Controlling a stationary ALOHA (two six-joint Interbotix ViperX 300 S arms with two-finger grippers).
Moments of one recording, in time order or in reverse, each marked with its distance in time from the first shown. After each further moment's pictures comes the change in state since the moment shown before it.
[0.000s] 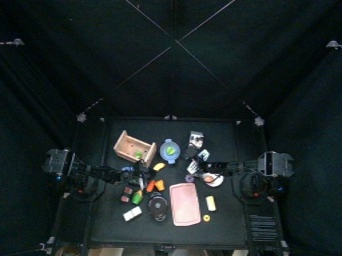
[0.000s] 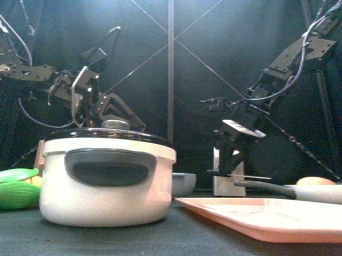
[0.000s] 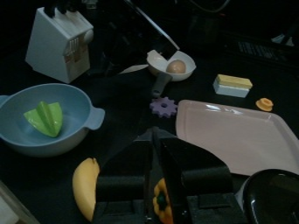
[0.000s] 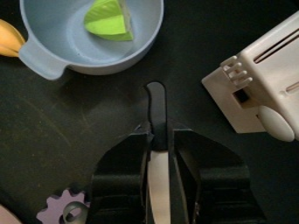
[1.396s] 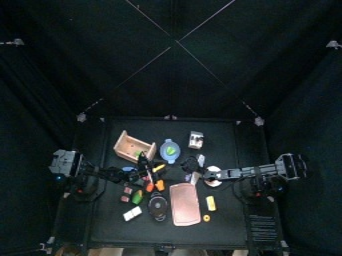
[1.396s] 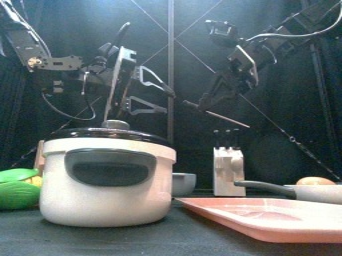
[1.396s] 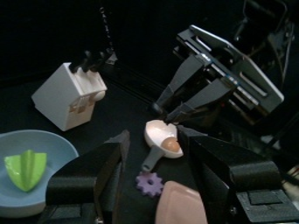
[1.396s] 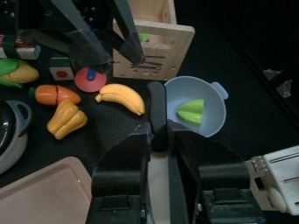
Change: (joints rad) left arm -0.018 0.091 -0.181 -0.172 -0.201 -0.202; right arm 0.201 -0.239 -0.018 -0.273 -0.046 -0.002
